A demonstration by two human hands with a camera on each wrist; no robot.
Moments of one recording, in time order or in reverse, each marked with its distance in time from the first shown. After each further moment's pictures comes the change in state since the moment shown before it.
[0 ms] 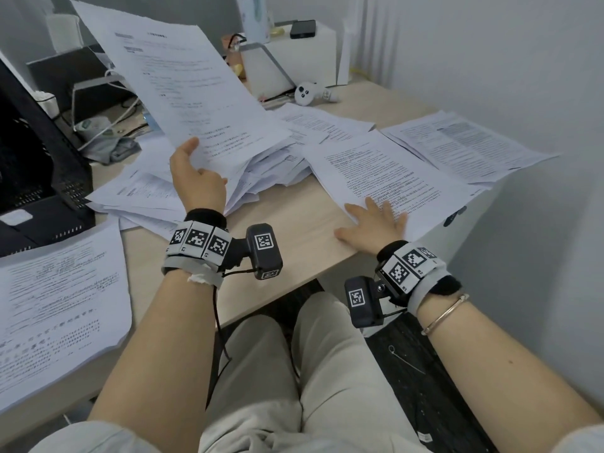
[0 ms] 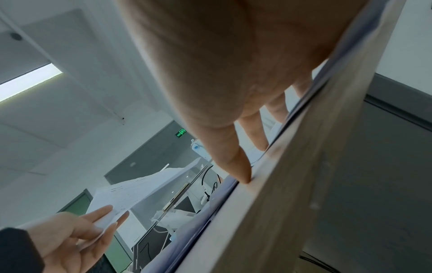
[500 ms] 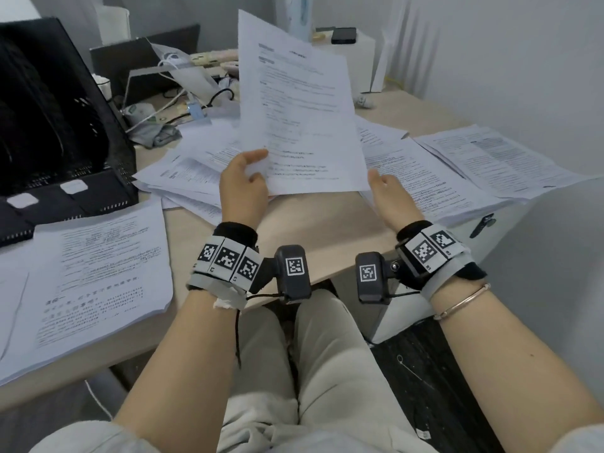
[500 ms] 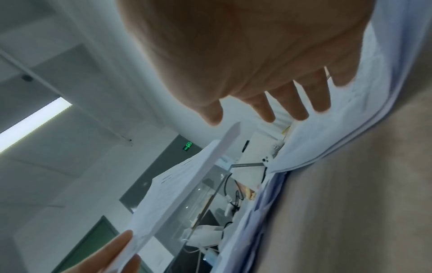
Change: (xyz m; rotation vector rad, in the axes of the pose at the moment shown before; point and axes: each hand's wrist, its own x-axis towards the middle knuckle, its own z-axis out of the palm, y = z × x) left_hand -0.037 0.015 -0.035 0.082 -0.190 0.057; right_hand 0.001 -0.043 -0.025 0.684 0.122 -0.009
